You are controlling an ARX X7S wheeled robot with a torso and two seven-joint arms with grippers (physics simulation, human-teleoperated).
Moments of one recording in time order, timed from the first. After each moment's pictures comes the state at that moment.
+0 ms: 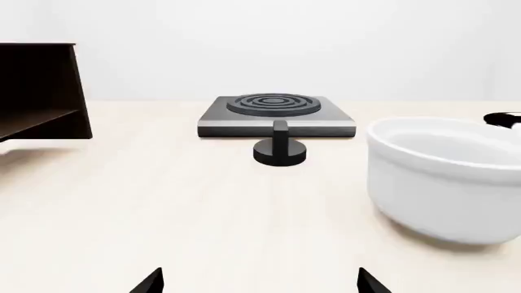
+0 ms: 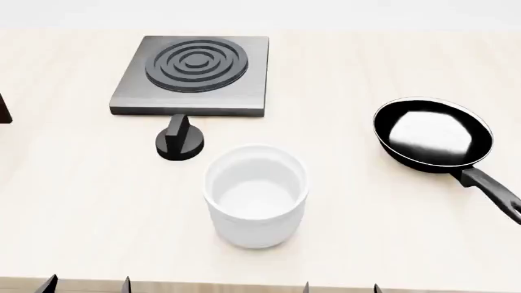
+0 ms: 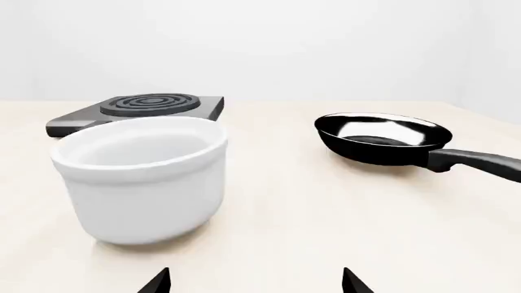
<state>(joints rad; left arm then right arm) 0.00 0.00 0.00 0.00 0.00 0.00 0.00 0.00 0.00 0.00 0.00 0.00 0.00 0.00</state>
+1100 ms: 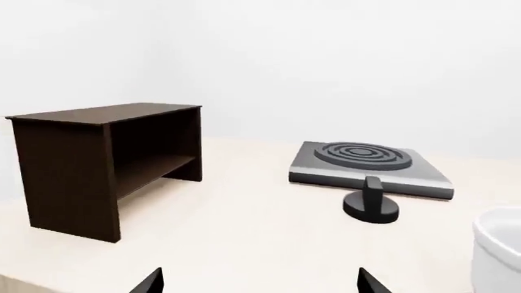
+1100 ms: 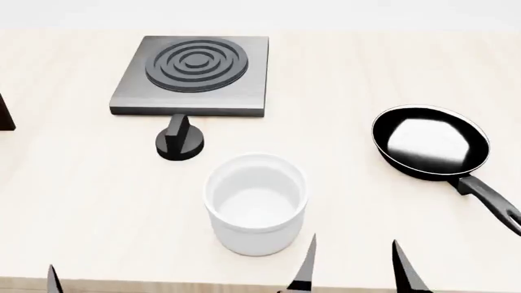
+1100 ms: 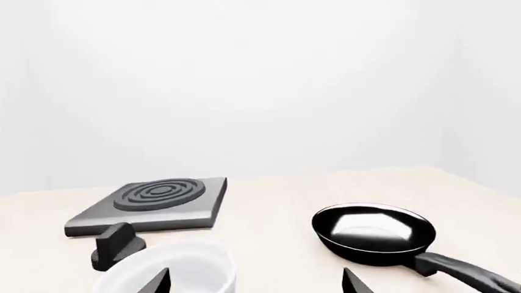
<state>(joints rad) 0.11 -0.08 -0.01 0.23 -0.07 0.00 -0.27 -0.02 0.10 -0.10 -0.43 0.14 0.20 0.17</state>
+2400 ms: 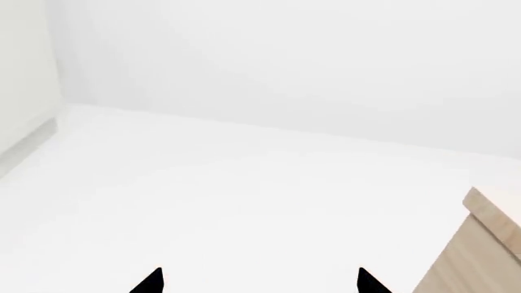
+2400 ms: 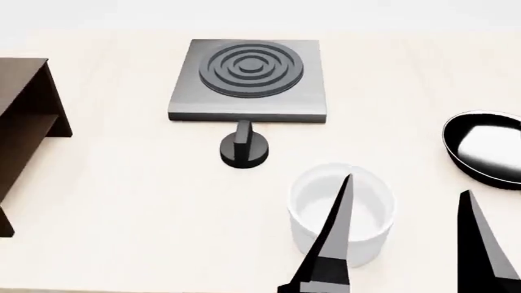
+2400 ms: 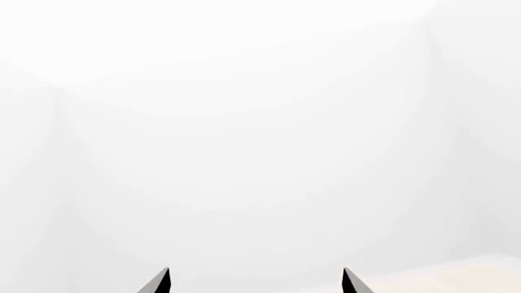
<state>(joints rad) 0.40 -0.08 -0.28 0.29 -0.40 0.18 -1.22 0.00 0.19 -0.07 -1.02 0.33 0.42 0.37</state>
